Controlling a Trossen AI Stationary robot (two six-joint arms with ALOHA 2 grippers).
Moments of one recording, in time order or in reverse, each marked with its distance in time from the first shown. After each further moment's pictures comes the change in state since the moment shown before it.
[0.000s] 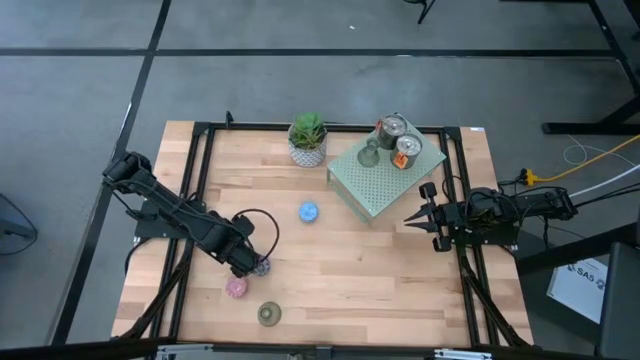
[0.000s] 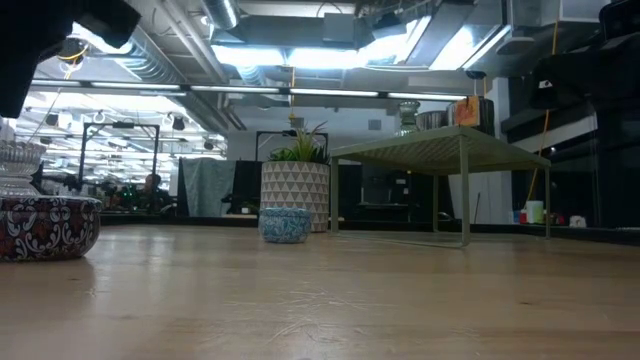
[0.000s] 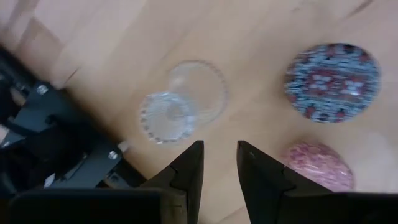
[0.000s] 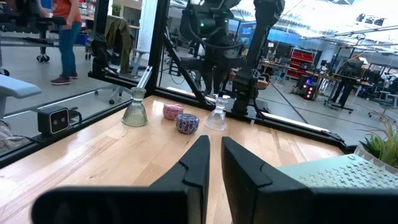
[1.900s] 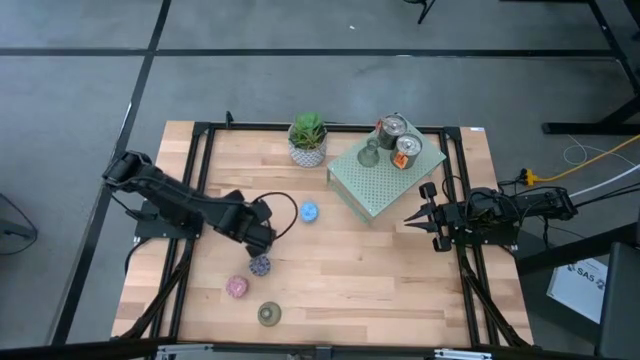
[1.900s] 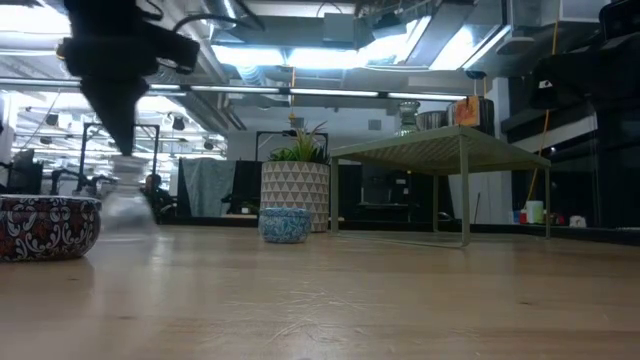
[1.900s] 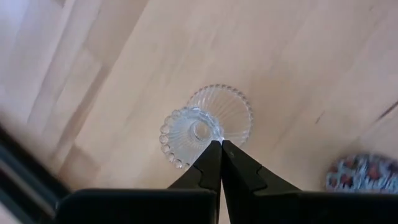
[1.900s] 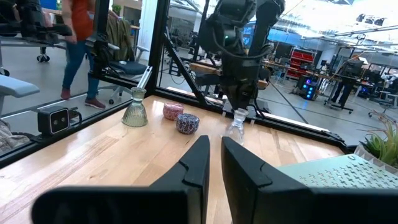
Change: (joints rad) left arm 0.215 -0.002 -0.104 0.230 -0.250 0.415; right arm 0.000 0.000 0.000 0.000 0.000 0.000
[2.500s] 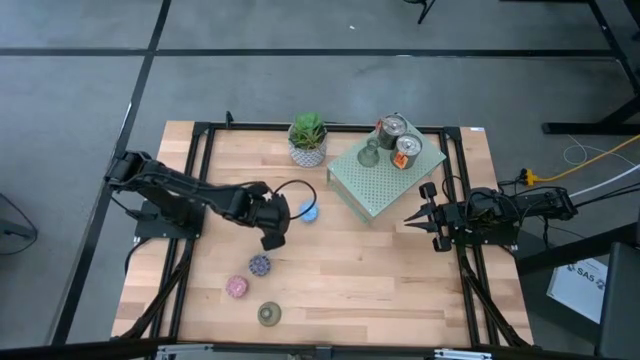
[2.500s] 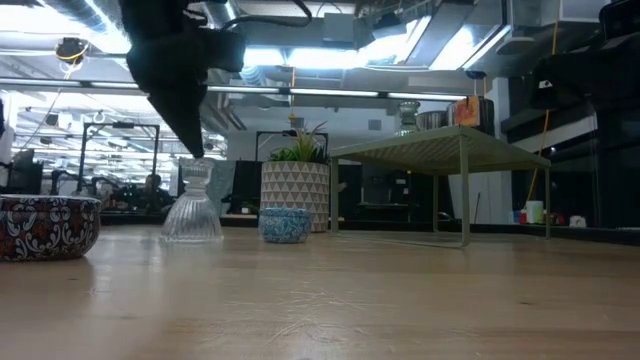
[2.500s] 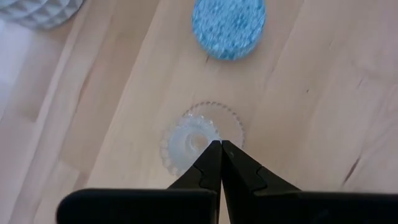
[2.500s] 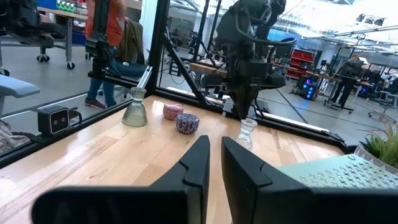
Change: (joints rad) left arm 0.138 0.004 -0.003 0.295 -0.013 0.395; right arm 0.000 0.000 0.000 0.000 0.000 0.000
